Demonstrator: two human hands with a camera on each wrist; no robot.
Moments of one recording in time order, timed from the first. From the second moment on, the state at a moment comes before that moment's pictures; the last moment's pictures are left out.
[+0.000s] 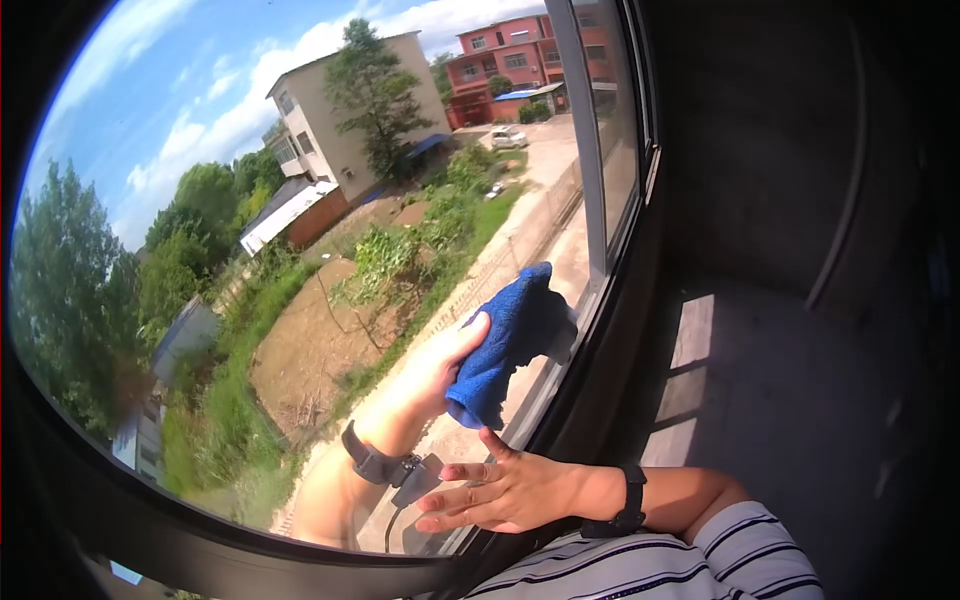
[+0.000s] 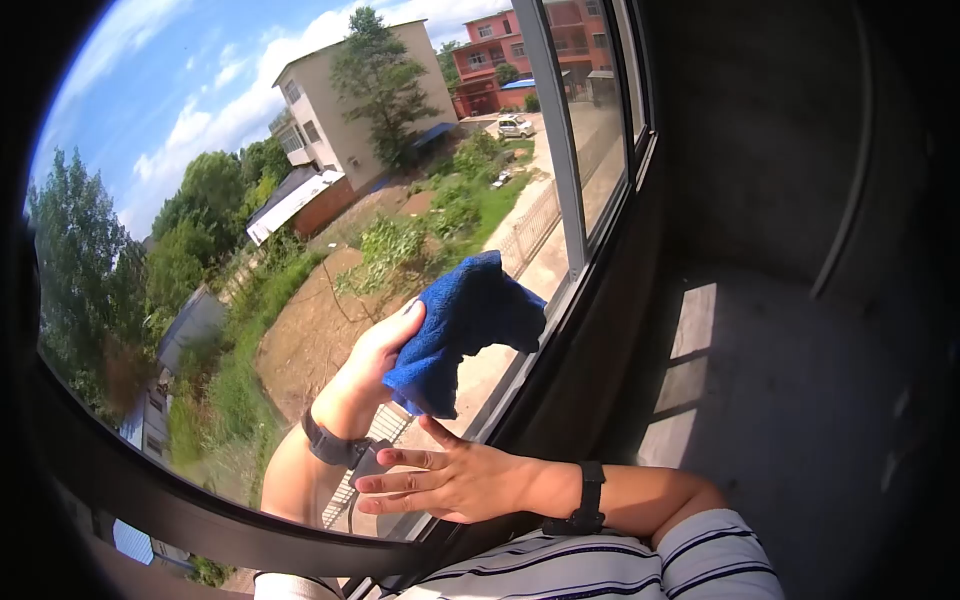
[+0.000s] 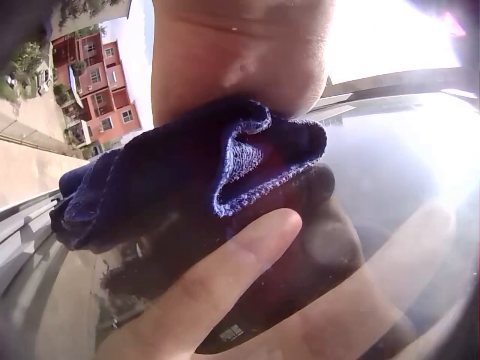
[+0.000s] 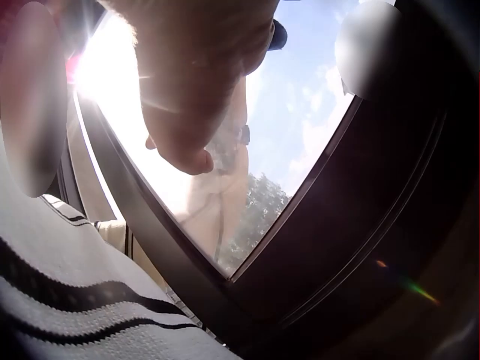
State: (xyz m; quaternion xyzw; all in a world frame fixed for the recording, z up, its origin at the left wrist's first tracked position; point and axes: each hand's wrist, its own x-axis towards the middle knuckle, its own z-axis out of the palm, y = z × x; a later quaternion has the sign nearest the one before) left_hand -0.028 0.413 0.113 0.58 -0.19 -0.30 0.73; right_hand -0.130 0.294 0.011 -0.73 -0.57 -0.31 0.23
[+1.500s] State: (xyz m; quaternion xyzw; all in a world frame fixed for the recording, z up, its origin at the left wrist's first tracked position) left_hand -0.222 0.303 0.081 0.79 0.01 0.61 0.12; right_hand -0.086 0.085 0.060 -0.37 -0.20 0.19 0.89
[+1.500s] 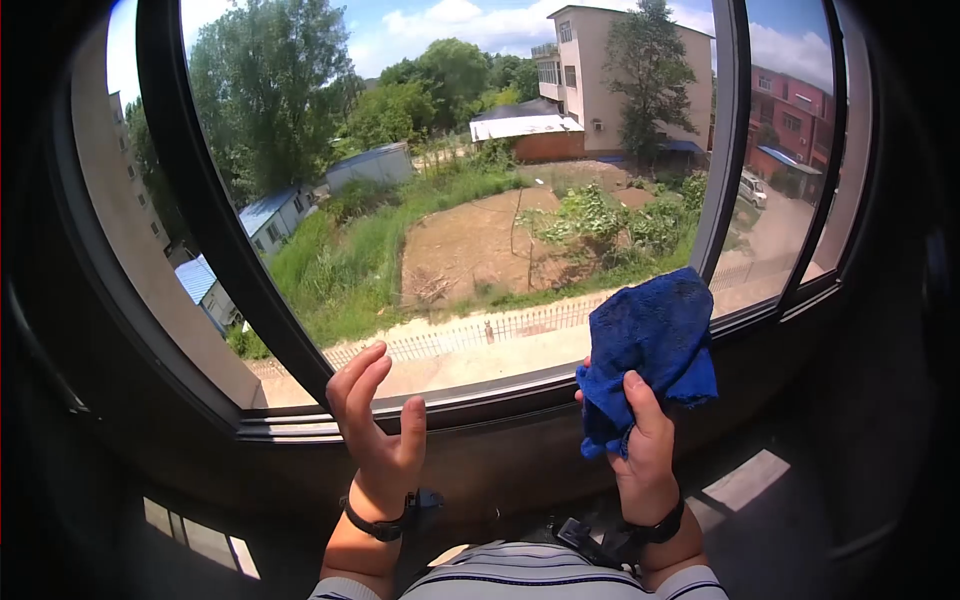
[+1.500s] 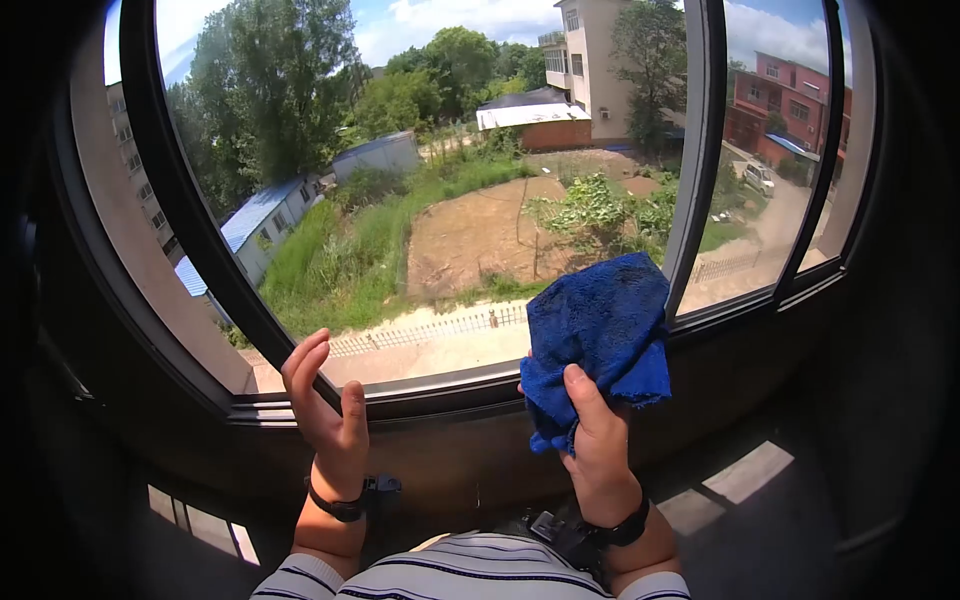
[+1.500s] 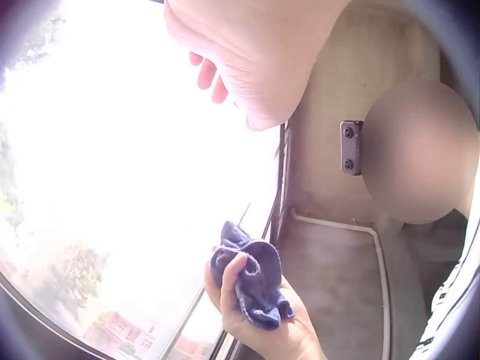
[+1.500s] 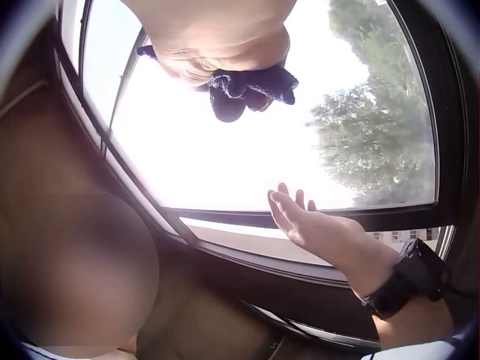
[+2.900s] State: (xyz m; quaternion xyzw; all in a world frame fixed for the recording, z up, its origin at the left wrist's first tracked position) left_hand -0.240 0.496 -0.003 0.64 0.29 0.66 0.28; right_hand 0.114 0.115 0.380 -0.50 -0.35 -0.67 0.43
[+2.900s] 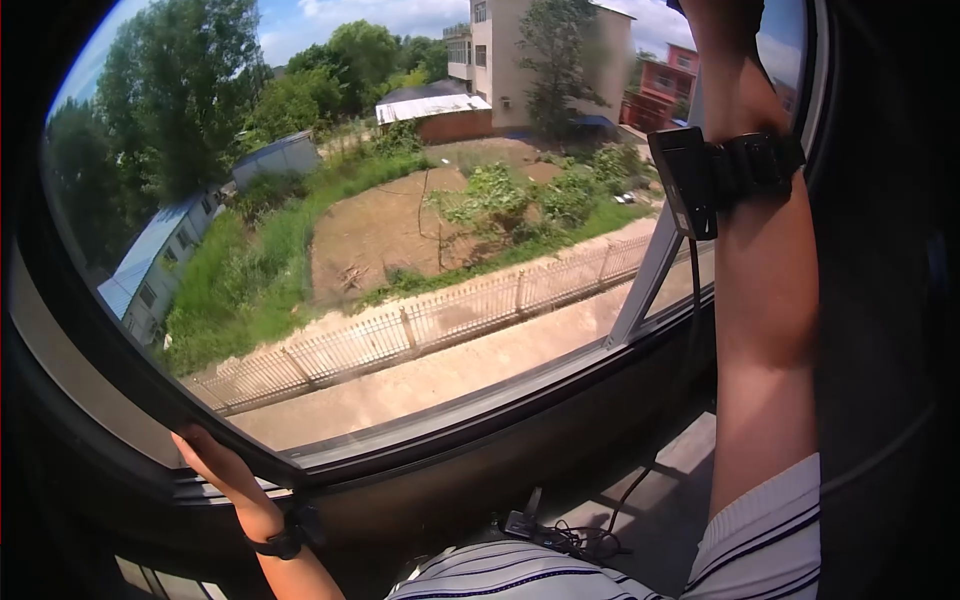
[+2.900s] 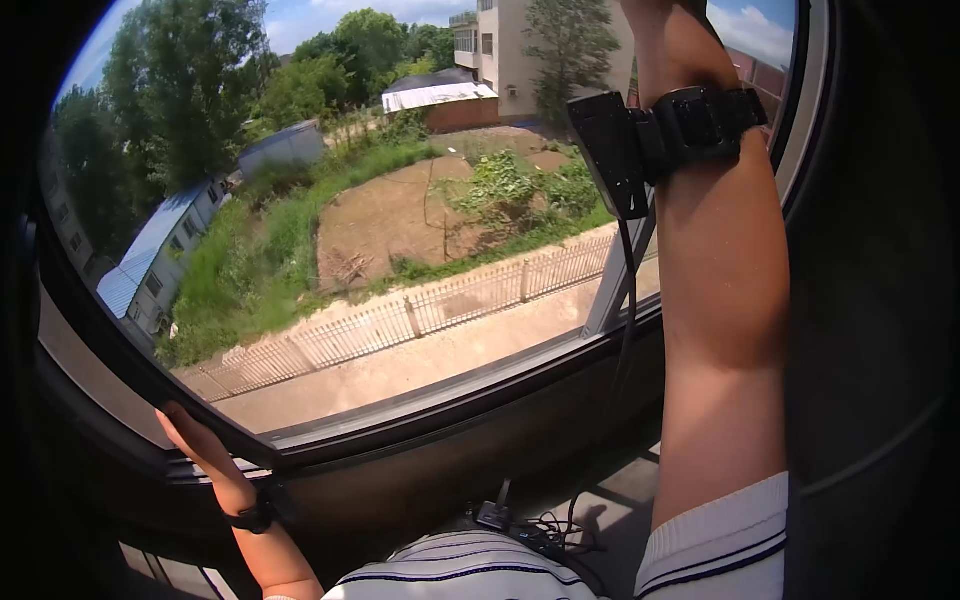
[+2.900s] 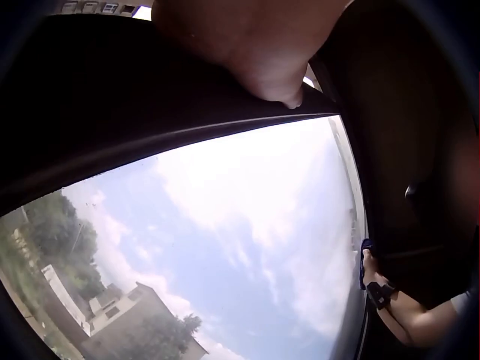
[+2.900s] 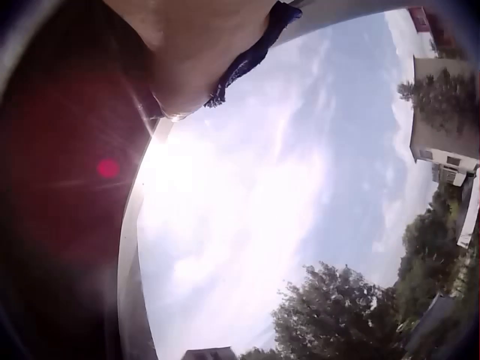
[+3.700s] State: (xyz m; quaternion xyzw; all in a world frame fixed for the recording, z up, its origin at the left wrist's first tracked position) left_hand -0.224 0.465 0.021 0.62 0.25 0.68 0.30; right_hand 0.067 0.159 0.346 -0.54 -0.38 -0.72 0.22
